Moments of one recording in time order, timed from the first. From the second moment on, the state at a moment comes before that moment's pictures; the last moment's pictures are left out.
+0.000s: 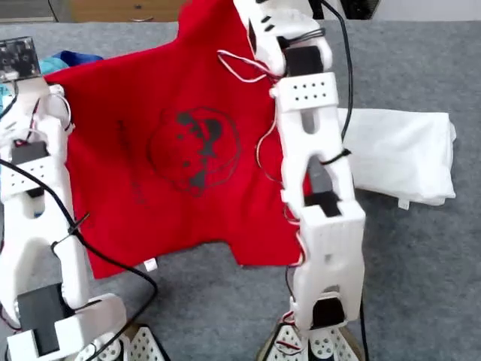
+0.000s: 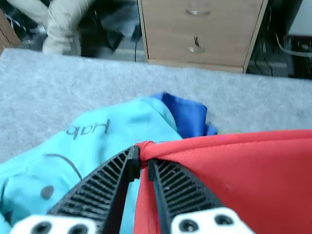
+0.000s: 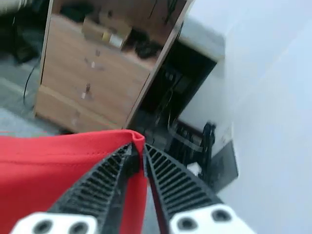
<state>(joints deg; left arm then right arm) -22.2 -14.0 27.2 19.6 -16.1 -13.4 36.7 -58.3 43.1 18.2</state>
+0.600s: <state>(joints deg) -19.3 -19.4 21.7 64.3 -16.1 -11.3 40.9 -92.3 100.8 27.6</state>
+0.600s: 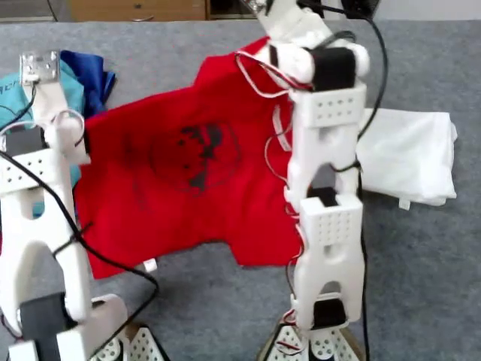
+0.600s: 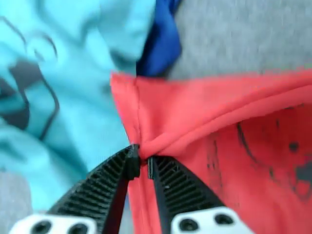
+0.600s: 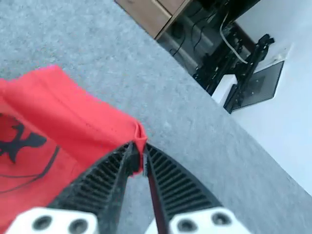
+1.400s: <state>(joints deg) -23.5 -39.8 52.9 68.4 -22.5 -8.5 -18.2 12.5 75.7 27.4</state>
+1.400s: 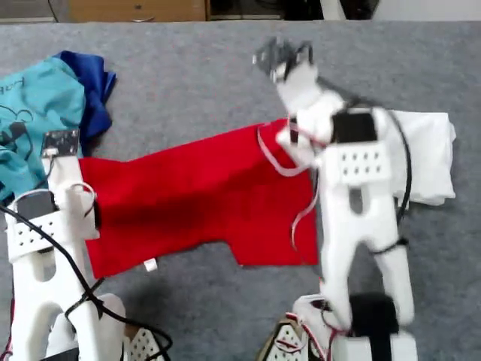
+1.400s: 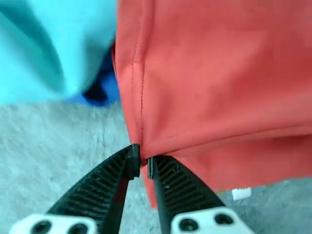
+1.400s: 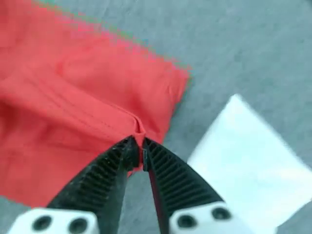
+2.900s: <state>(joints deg) -25.3 -52.0 71.0 73.3 -41.9 2.7 -42.5 58.2 66.8 31.4</state>
